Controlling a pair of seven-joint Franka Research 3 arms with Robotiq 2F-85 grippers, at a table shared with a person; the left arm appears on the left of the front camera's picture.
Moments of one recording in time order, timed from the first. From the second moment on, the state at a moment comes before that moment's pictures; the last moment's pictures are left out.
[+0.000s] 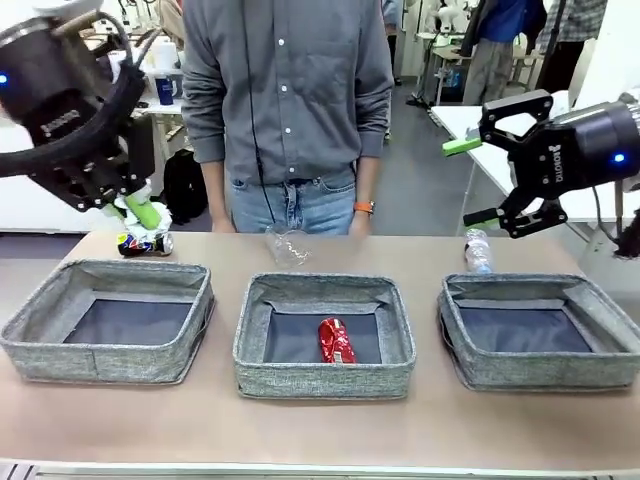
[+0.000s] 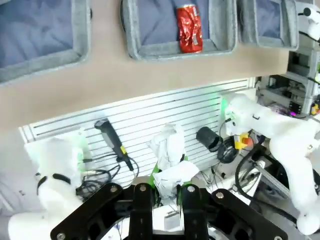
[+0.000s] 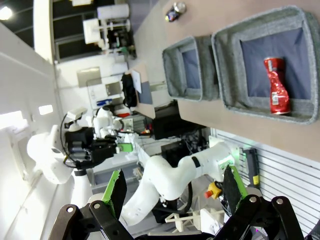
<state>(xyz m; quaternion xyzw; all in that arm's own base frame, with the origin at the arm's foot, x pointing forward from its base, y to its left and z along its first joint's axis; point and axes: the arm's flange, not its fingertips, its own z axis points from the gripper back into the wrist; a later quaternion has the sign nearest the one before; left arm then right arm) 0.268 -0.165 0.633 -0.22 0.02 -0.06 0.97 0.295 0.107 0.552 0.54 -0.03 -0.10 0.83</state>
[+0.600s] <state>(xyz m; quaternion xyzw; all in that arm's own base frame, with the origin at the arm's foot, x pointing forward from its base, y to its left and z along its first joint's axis) 0.316 -0.174 0.618 -0.16 0.04 -0.04 0.99 0.295 0.107 0.552 0.54 -0.03 -0.11 0.83</state>
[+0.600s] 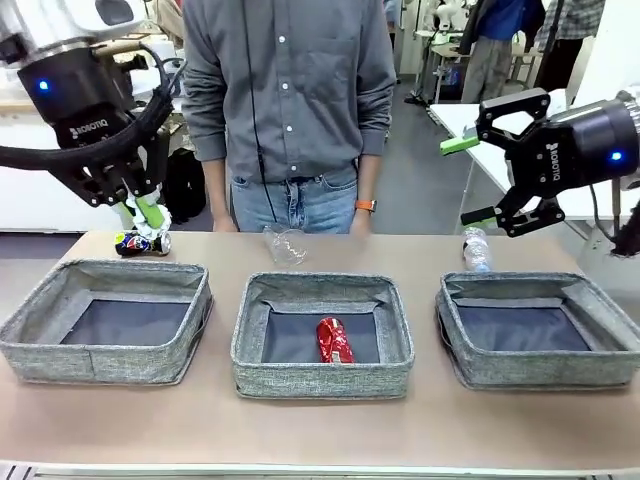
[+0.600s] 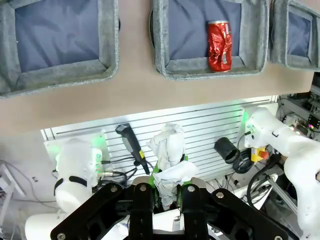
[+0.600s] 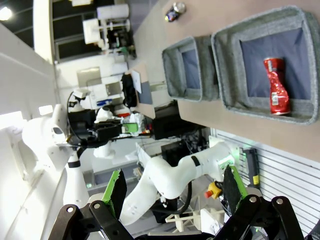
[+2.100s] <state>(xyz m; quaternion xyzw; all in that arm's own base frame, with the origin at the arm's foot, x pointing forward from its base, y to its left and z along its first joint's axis) 0.322 -0.423 0.747 0.02 0.03 -0.11 0.99 0.295 0.107 0.552 0.54 -0.03 -0.11 0.83</state>
